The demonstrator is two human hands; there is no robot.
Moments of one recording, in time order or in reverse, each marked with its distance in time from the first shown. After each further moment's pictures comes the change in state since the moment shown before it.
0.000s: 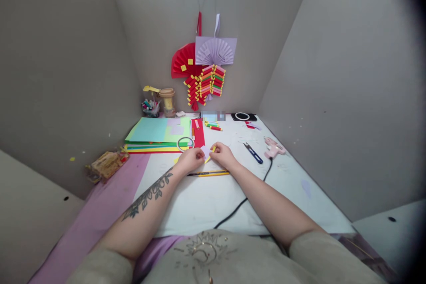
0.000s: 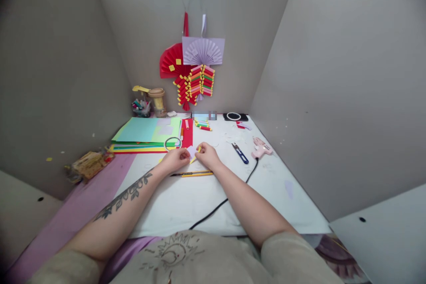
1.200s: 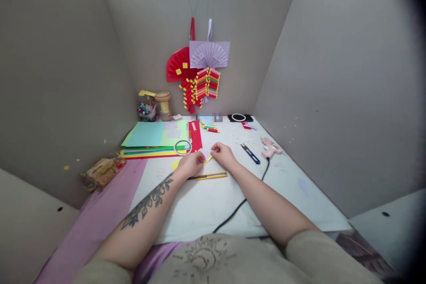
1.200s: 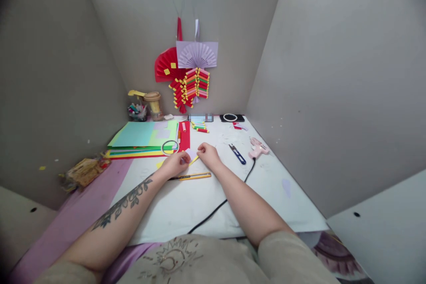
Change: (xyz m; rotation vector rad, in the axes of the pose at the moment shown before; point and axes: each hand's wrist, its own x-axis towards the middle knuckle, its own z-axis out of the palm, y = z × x) left_hand -0.004 0.012 0.001 0.039 0.010 0.039; right_hand 0.009 -0.002 -0.013 -0.212 0.107 -0.020
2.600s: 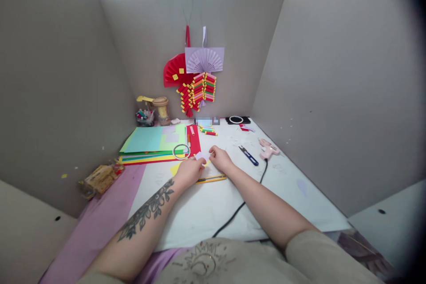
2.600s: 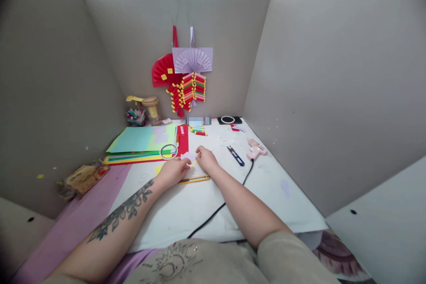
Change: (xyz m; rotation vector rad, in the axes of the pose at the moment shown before) left_hand -0.010 0.019 -0.011 0.261 -0.078 0.068; right_hand 0.001 0.005 0.007 -0.210 -0.060 -0.034
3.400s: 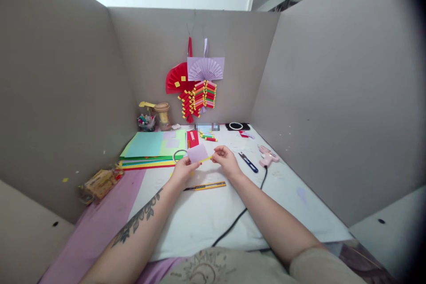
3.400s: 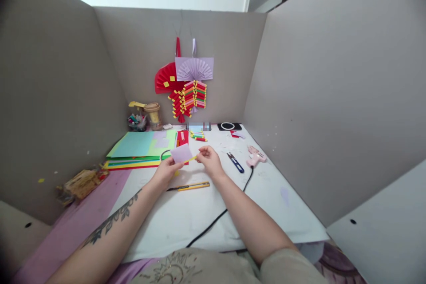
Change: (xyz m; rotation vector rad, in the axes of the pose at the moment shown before) left_hand 0.009 -0.015 0.008 -1.248 0.244 -0.318; right_hand -0.010 -0.027 -0.027 0.798 0.110 0.031
